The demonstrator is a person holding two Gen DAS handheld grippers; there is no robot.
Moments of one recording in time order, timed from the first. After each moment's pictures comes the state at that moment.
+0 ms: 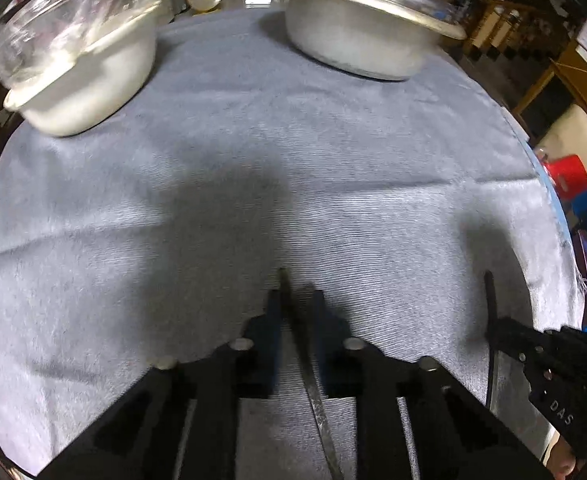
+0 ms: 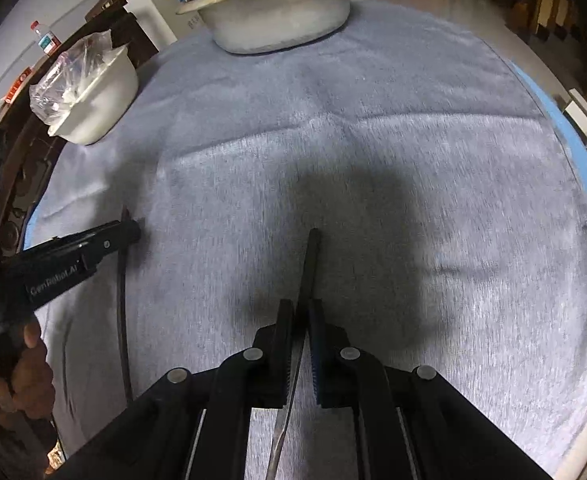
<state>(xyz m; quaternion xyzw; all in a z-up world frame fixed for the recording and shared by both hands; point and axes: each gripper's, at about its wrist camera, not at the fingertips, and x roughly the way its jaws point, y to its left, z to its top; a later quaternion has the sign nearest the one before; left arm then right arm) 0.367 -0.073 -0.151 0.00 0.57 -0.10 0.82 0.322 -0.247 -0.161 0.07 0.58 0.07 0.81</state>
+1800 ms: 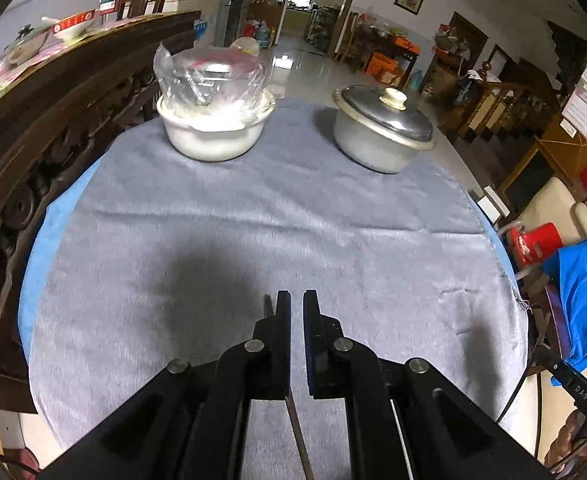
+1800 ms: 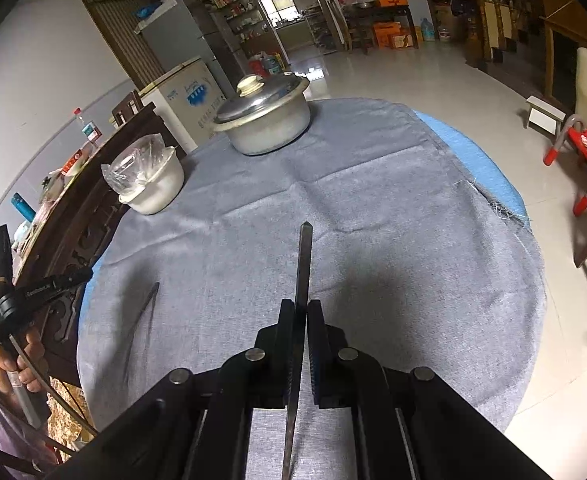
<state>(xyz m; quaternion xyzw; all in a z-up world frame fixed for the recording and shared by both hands) 0.241 0.037 -0.036 -0.09 0.46 -0.08 0.88 0.157 -0.311 -0.063 0.16 0.43 0.06 0.89</state>
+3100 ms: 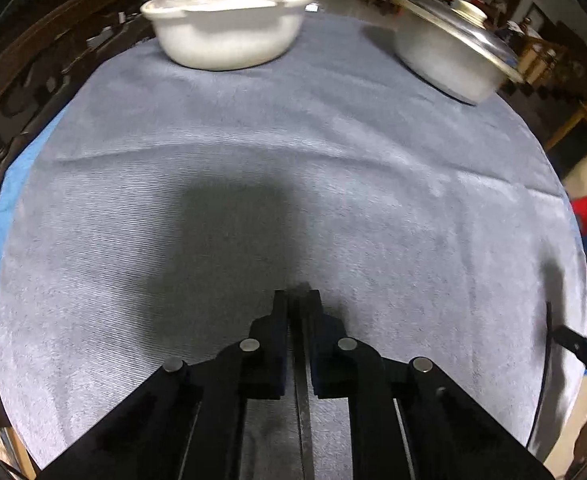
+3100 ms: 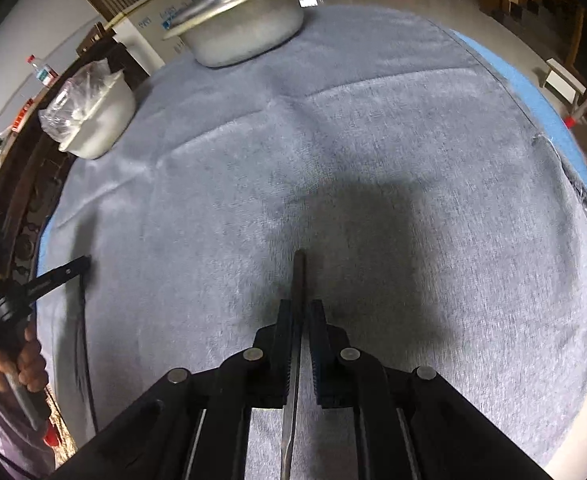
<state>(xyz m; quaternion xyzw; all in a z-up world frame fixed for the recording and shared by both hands) 0.307 0.045 -0.144 -0.06 0.56 -0.04 0.82 0.264 -0.281 -0.156 0.12 0.58 0.06 0.81</state>
